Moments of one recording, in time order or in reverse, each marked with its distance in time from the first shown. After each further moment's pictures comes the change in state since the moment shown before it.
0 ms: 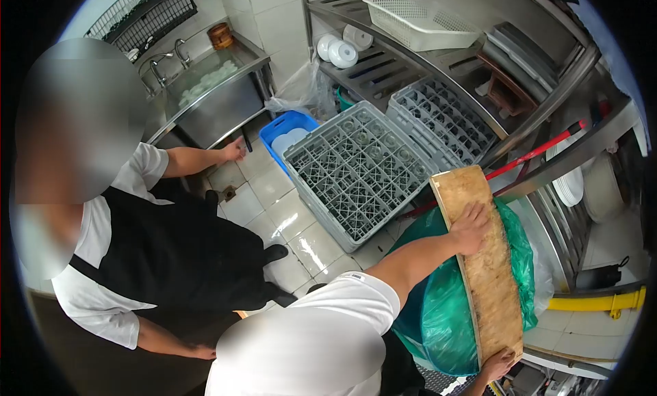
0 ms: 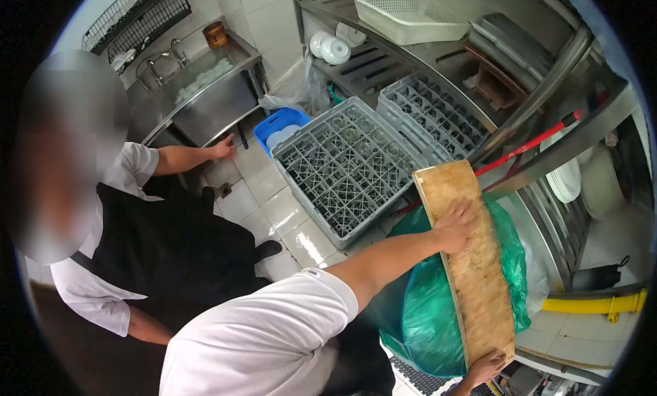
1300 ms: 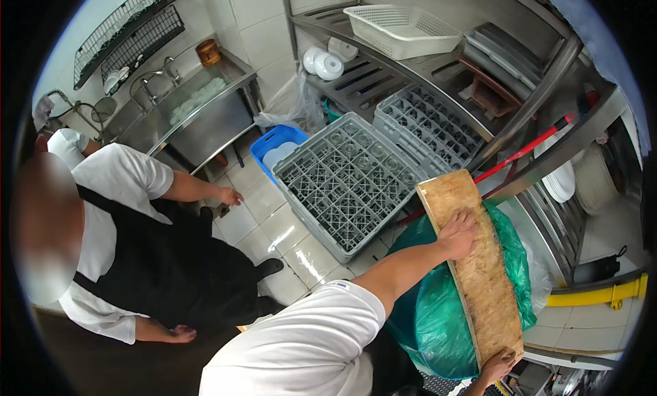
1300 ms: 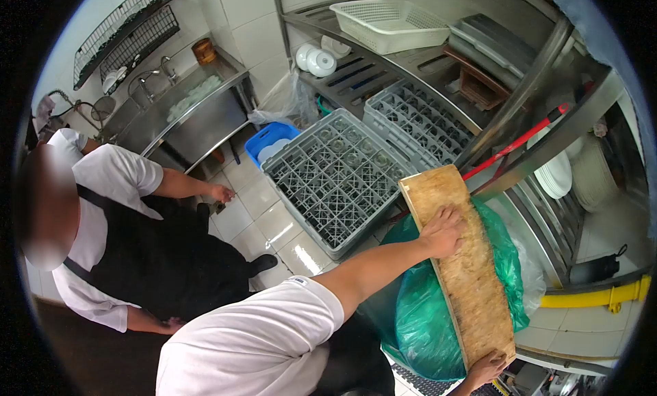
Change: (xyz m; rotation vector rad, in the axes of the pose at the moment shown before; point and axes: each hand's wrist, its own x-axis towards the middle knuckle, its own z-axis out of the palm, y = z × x) left_hand -0.003 0.004 -0.016 -0.076 0.105 -0.017; right_hand -0.003 -0.008 -0.002 -0.013 0.083 0.028
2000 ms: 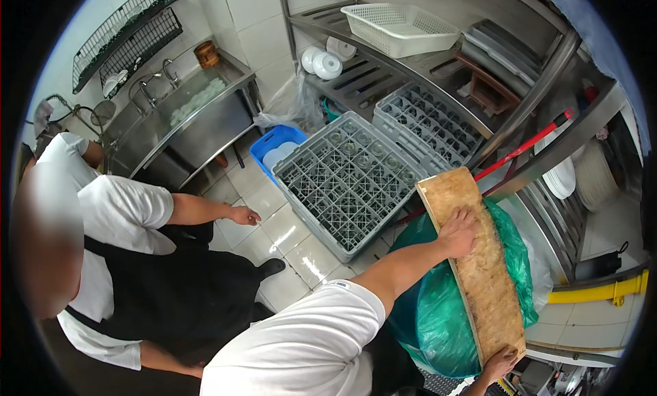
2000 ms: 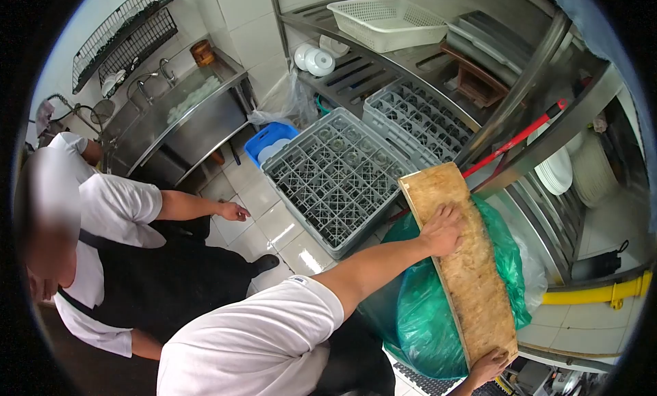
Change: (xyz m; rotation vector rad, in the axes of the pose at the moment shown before) left_hand 0.000 0.001 -0.005 0.029 -0.026 -0.002; right_hand 0.003 0.003 0.000 0.031 -0.074 -0.008
